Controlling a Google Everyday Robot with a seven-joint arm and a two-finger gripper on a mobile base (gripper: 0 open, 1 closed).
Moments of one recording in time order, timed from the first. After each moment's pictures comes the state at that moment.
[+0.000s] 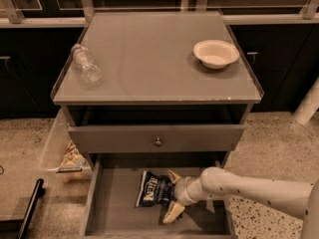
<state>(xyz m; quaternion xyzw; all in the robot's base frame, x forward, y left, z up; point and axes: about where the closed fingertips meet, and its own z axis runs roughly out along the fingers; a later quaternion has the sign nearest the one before) 0.497 -0.047 0.377 -0.63 0.69 0.20 0.32</state>
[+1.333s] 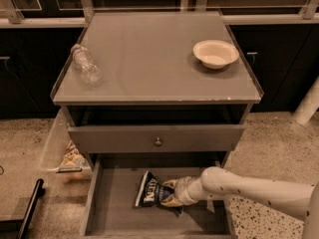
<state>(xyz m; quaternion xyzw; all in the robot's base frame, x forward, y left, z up) 0.496 -0.045 0.376 -0.62 0.68 0.20 0.32</state>
